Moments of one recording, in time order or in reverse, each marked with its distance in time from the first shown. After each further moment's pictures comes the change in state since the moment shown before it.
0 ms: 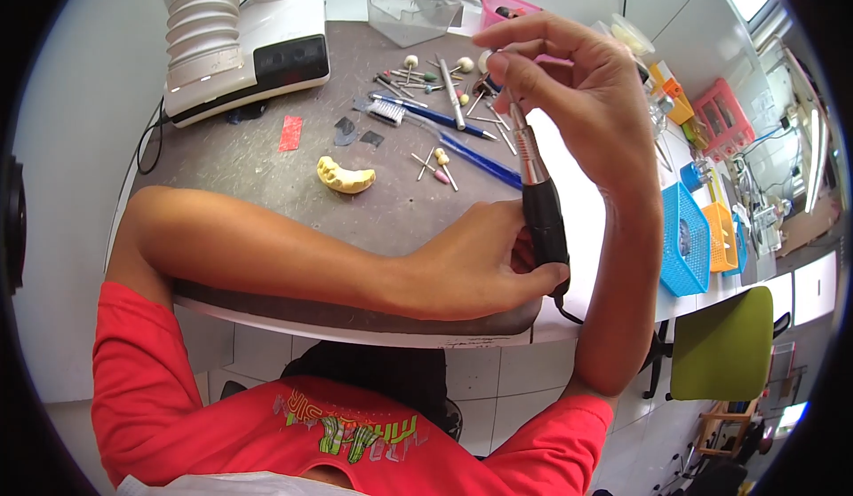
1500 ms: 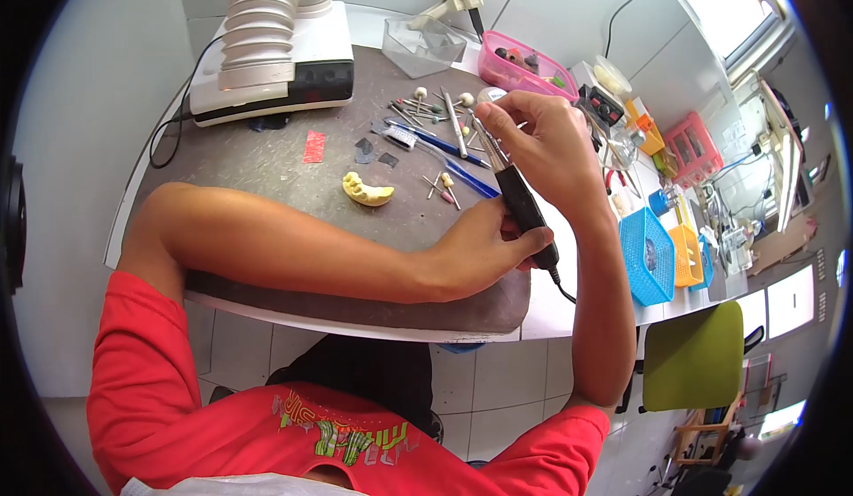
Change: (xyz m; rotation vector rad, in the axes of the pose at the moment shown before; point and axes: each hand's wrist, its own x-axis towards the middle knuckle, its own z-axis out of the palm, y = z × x) left_hand 0.011 -0.017 0.005 -0.320 0.201 -0.048; right_hand 0.006 -0.007 0.018 -0.499 0.020 0.195
